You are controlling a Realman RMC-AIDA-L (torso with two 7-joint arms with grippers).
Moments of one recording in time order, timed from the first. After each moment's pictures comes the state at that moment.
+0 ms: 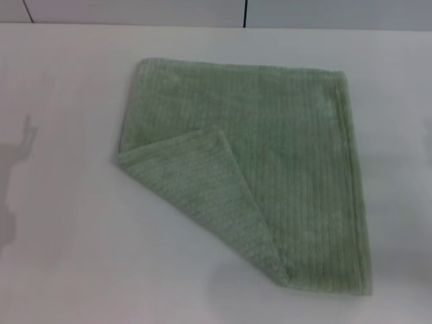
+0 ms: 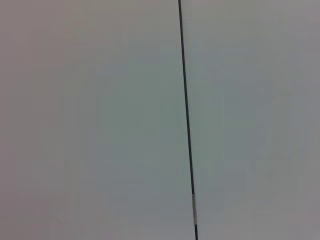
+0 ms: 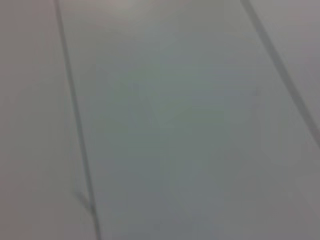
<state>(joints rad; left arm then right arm) -0.13 -2.08 -1.33 -0.38 2.65 1.23 0.00 0.25 2.01 0.87 0.23 -2.43 -1.63 0.46</state>
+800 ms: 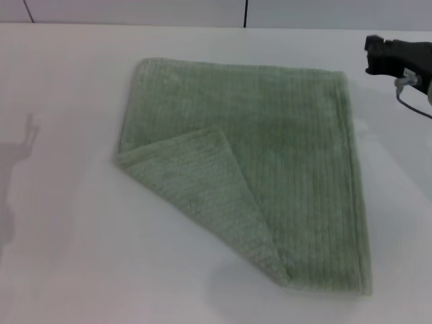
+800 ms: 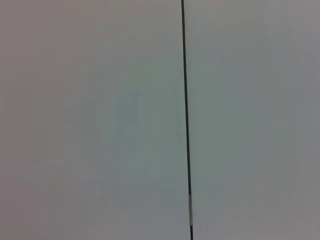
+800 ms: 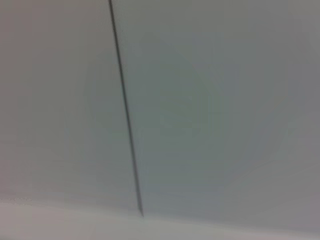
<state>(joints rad) -0.15 -2.08 -1.32 -0.38 2.65 1.22 -0.03 0.26 1.87 1.18 1.28 -2.90 0.12 0.40</state>
